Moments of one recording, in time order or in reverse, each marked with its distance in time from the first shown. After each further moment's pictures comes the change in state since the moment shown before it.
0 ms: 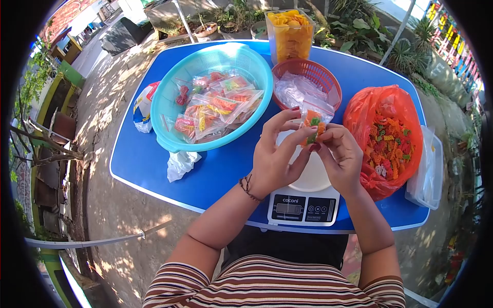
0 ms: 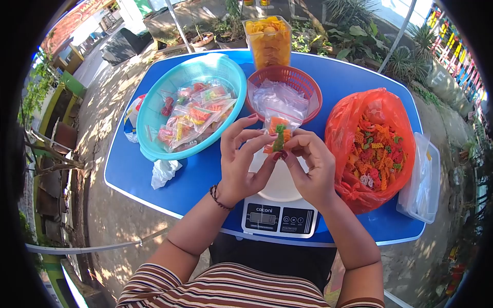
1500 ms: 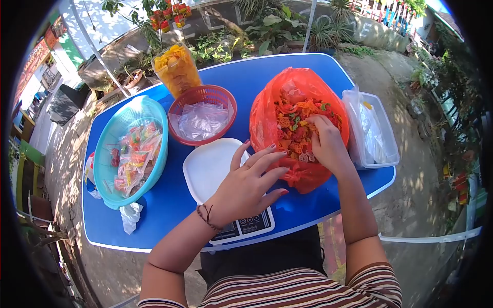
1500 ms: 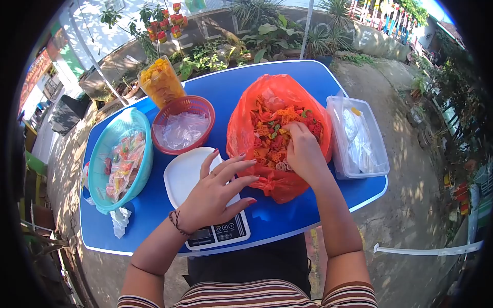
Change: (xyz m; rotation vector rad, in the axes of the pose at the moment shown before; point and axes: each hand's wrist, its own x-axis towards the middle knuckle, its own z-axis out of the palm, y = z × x) left_hand 0.032 0.067 0.061 -0.062 -0.840 0.189; right_hand -0.035 -0.032 -0.172 -1.063 0.178 0.201
